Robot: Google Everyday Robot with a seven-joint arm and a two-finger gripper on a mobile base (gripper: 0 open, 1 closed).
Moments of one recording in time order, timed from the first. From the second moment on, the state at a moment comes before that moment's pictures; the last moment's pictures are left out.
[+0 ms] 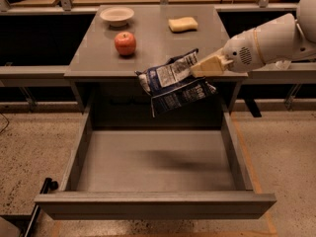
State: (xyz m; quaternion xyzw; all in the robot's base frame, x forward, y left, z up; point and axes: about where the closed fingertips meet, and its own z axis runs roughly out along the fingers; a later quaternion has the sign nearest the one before) arm 0.582 -0.109 0.922 -0.40 0.80 0.29 0.35
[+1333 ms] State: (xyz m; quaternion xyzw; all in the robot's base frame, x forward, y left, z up) arm 0.706 -0.121 0.961 -0.33 0.76 0.26 0.50
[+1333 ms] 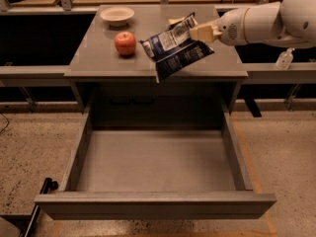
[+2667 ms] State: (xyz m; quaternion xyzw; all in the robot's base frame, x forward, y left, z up) arm 0.802 -0.142 0.940 -0.29 0.77 0.21 0.52
